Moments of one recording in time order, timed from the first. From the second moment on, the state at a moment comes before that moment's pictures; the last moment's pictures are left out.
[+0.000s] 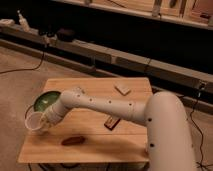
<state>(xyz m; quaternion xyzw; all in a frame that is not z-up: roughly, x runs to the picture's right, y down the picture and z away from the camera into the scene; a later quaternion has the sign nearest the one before) -0.319 0.185 0.755 -0.13 -0.54 -0.36 0.75</state>
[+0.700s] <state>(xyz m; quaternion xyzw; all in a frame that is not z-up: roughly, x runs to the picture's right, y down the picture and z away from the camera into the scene) -0.313 0.177 0.759 -0.12 -0.53 -0.35 0.76</state>
